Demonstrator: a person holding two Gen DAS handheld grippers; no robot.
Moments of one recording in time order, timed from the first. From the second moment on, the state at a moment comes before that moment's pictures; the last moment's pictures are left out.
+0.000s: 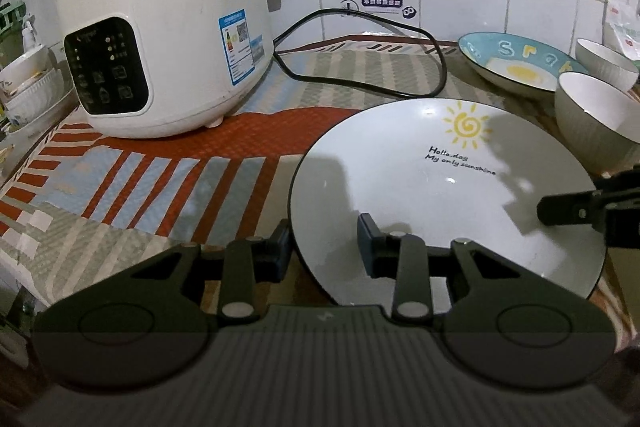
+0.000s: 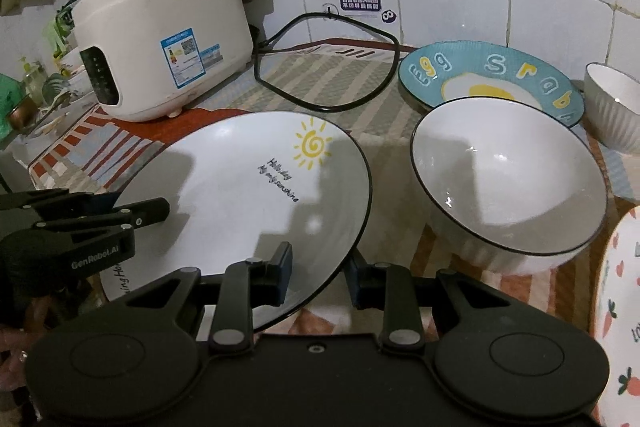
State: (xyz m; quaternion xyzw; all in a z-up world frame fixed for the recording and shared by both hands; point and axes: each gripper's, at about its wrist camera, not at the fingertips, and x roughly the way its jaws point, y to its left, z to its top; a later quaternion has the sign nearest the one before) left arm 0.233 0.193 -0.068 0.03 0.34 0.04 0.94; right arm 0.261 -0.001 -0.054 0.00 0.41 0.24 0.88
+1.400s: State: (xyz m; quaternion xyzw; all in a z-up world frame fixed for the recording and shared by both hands) left arm 0.143 -0.008 0.021 0.10 0.25 -0.09 0.96; right arm 0.145 -0.213 0.040 0.03 0.33 0.14 0.93
